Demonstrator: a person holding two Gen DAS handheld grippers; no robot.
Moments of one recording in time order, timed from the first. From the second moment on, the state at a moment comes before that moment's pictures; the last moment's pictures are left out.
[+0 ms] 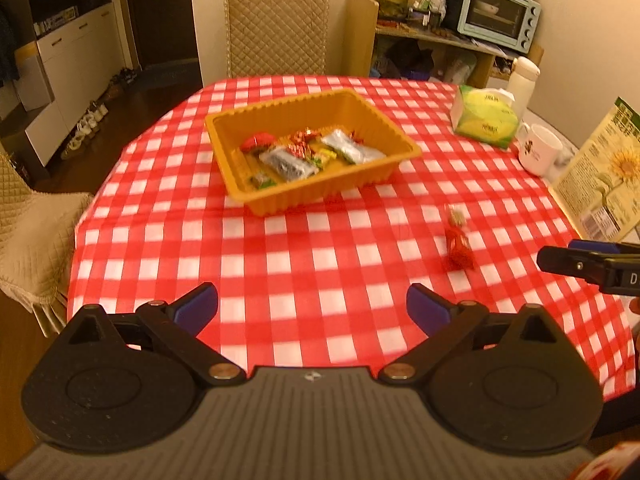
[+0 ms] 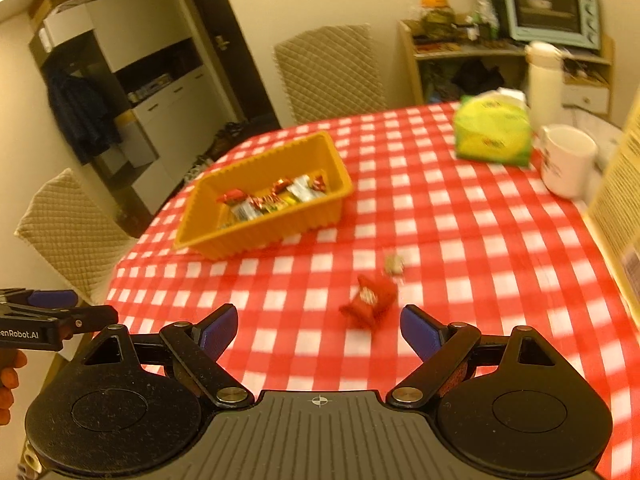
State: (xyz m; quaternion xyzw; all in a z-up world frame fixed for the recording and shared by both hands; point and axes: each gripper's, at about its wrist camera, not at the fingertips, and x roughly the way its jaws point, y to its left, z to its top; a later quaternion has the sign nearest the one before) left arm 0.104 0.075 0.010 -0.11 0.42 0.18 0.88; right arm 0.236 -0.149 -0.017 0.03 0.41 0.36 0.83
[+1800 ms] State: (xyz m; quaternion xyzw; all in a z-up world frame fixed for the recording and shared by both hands) left arm 0.102 0.031 -0.033 -0.11 0.47 0.06 0.87; right arm 0.184 -0.167 -0.055 0.00 0.49 0.28 0.82
